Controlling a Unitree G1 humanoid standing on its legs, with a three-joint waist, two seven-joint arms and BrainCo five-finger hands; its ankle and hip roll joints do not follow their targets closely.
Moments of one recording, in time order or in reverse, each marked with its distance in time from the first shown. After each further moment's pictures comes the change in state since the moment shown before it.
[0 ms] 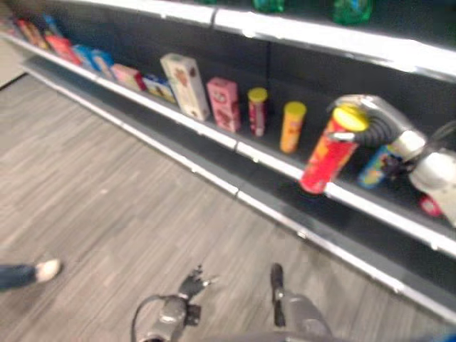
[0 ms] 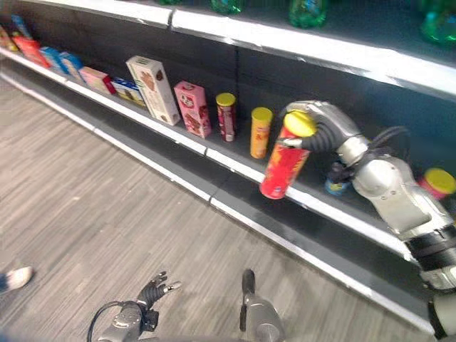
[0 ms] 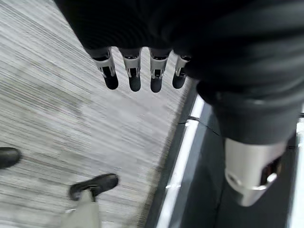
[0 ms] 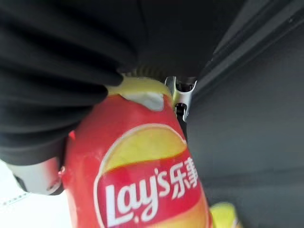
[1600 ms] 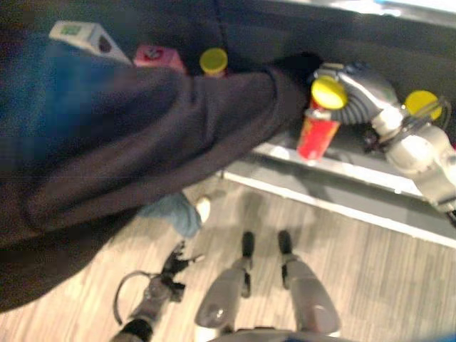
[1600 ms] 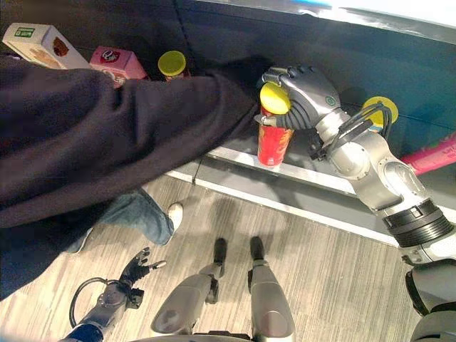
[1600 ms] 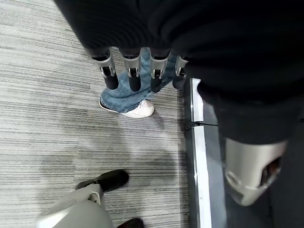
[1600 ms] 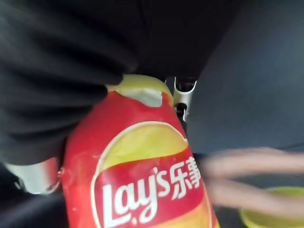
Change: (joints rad) left arm -0.088 0.120 0.025 -0.067 0.056 -0.011 0.059; right arm -0.243 0.109 0.150 -0.032 -0.282 0.023 -0.141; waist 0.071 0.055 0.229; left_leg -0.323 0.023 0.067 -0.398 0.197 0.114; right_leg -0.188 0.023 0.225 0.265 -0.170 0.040
